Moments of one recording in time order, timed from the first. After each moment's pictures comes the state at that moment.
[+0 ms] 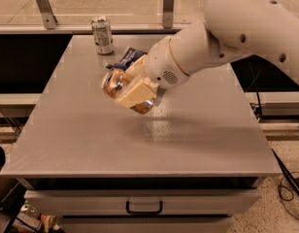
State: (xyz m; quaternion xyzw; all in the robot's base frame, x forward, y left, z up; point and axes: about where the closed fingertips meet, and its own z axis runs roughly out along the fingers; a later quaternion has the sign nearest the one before) arm 0.512 0.047 0.917 -0.63 0.65 0.22 0.36
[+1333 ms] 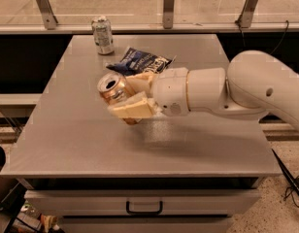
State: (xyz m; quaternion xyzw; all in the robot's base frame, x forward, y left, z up) arm 0.490 0.052 0.916 -0.54 0.59 0.32 0.51
